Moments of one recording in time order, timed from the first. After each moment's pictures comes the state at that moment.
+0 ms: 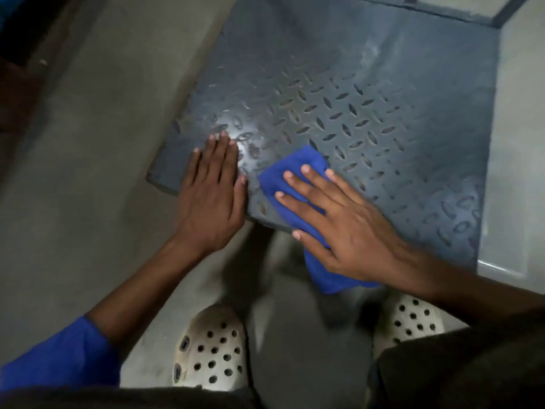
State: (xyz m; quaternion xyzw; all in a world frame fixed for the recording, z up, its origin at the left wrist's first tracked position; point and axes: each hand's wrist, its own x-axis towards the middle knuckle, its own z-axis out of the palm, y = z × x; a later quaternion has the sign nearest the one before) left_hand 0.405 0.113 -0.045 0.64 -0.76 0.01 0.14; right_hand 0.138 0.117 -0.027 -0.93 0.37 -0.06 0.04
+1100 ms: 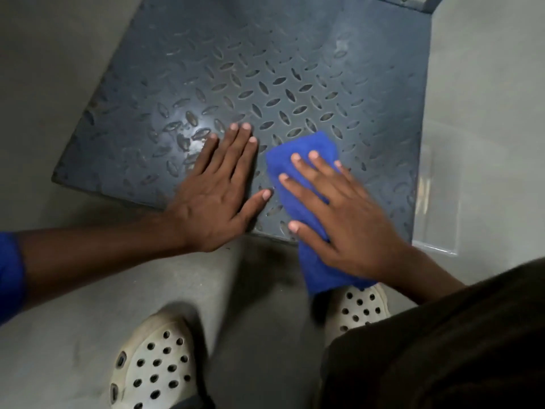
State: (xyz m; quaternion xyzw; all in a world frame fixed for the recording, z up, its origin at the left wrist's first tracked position) left_hand 0.322 0.092 -0.042 0.50 -0.86 -0.04 0.06; right_hand 0.062 0.129 -0.021 -0.88 0.47 -0.05 0.06
